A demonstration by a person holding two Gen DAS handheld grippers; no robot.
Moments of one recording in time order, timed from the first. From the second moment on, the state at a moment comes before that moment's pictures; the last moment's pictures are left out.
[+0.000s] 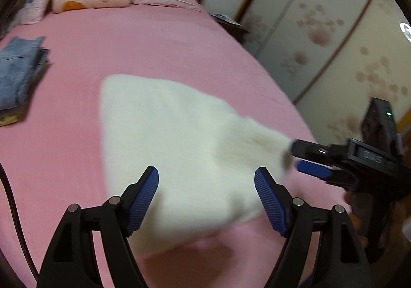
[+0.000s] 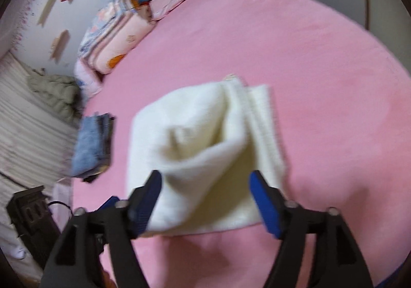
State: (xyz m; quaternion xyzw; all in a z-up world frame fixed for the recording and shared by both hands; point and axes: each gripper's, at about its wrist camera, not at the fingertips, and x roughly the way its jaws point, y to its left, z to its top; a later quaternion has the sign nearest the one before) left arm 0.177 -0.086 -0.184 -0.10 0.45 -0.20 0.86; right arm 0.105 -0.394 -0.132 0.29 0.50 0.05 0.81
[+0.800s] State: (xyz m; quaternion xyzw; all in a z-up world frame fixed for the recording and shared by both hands) left arm 0.240 -0.064 -0.246 -0.08 0.49 -0.10 0.86; right arm 0.203 -0.356 -0.184 0.14 0.65 0.06 0.74
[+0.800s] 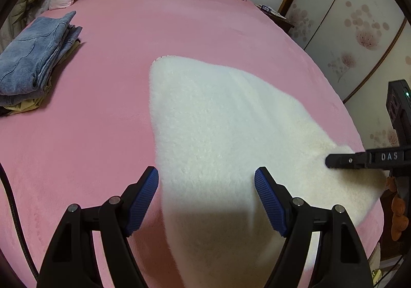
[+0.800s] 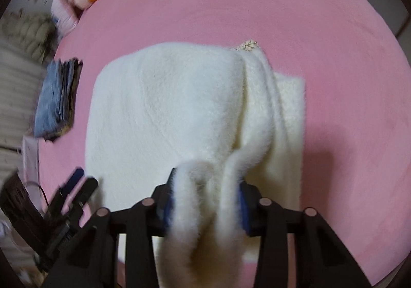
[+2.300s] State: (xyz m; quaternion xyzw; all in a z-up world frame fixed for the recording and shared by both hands) left arm 0.199 -0.088 -0.217 -0.01 0.47 -0.10 0.88; right arm 0.084 -0.377 -0.146 0.10 0.44 -0.03 0.89
